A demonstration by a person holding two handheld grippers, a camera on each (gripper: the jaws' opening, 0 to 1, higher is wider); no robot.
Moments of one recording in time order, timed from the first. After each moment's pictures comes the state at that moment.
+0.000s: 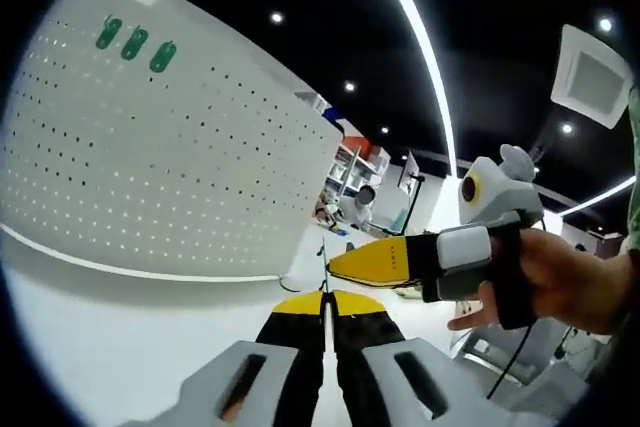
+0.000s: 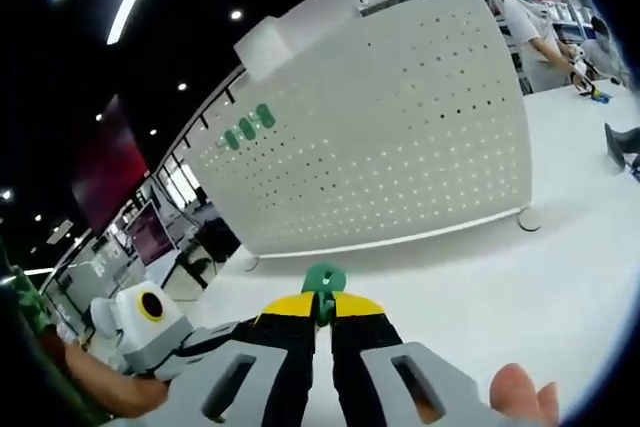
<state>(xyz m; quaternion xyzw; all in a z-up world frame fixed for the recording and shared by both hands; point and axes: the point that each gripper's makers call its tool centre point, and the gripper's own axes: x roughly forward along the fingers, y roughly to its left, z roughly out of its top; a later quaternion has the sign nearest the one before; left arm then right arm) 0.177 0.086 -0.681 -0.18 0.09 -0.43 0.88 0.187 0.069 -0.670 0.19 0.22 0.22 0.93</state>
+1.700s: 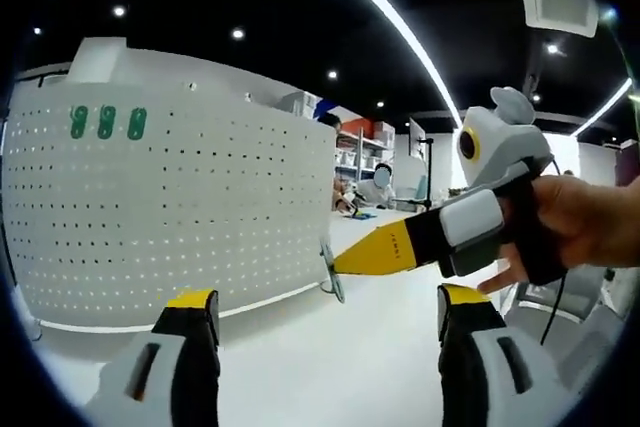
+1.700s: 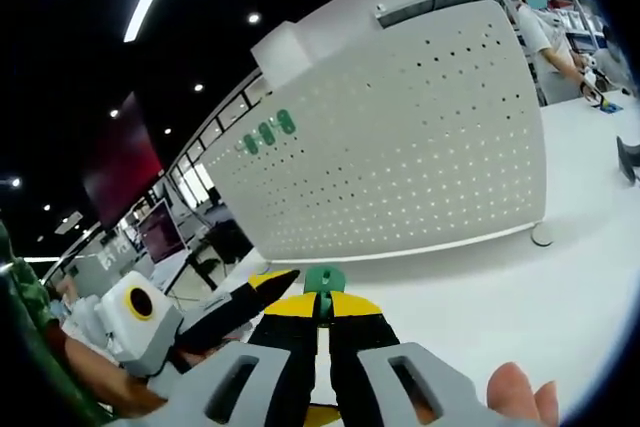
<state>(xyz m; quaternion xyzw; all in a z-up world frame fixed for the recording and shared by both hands) 0.182 0.096 -0.668 -0.02 0.03 -0.40 0.91 0.187 0.081 -0.657 0.18 0.20 0.25 0.93</state>
